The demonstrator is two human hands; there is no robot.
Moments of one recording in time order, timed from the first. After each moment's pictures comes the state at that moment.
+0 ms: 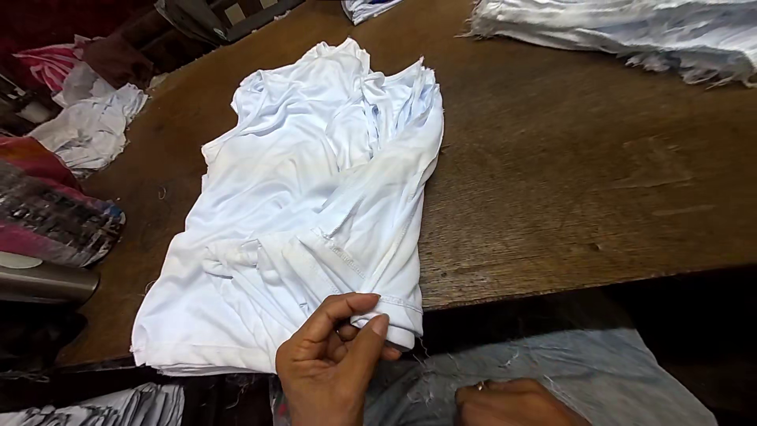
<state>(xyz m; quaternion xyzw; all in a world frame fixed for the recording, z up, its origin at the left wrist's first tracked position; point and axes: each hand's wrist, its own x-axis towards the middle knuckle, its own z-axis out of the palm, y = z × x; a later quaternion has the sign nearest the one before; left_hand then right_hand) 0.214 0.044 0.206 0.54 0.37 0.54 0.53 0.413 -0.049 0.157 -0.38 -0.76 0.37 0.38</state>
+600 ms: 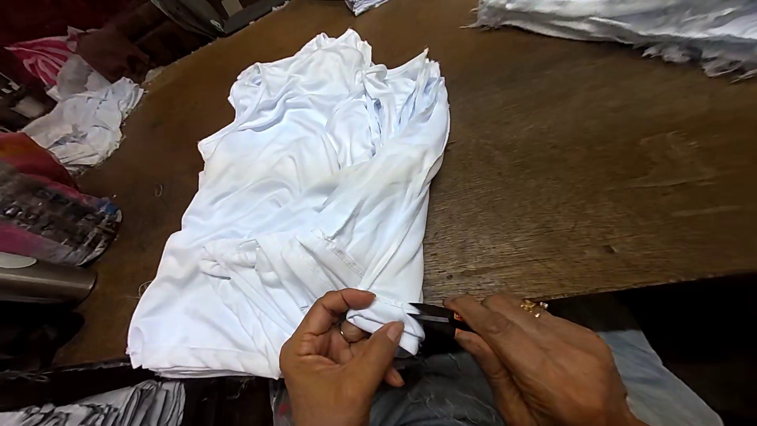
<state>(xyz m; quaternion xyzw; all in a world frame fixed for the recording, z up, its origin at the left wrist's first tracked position) 0.221 0.045 0.212 0.49 0.41 0.54 0.55 0.408 -0.003 0.152 -0.57 -0.70 -0.03 0.43</state>
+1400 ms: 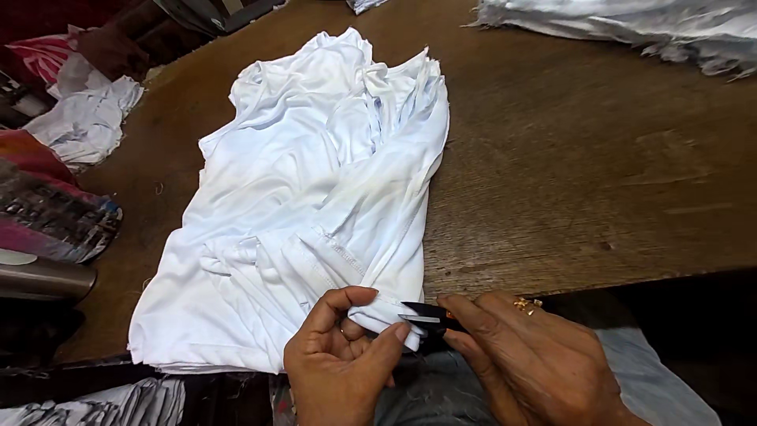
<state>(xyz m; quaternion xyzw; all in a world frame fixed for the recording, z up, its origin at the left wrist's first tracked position) 0.221 0.043 0.208 0.52 0.42 0.52 0.52 0.405 -0.002 0.154 -0.56 -0.71 -0.06 0.42</state>
